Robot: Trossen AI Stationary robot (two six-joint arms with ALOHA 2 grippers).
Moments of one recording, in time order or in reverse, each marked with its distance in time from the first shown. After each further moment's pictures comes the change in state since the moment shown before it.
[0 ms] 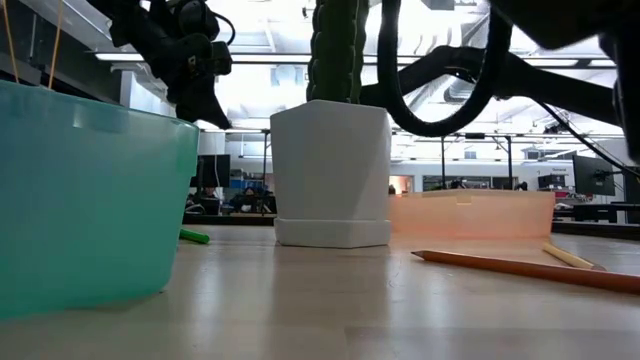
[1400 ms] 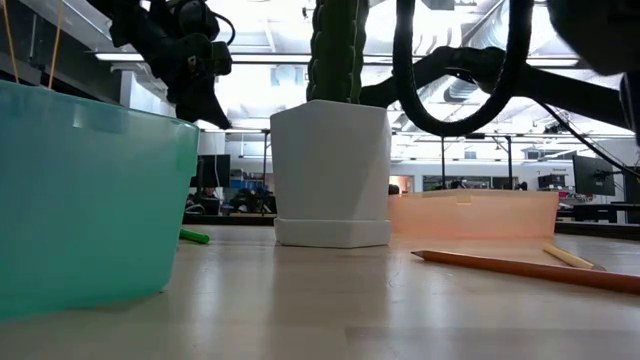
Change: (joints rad) left arm 0.000 0.000 0.000 0.000 0.001 -0.008; right arm -0.007 0.001 0.000 -0.029 0.038 -0.034
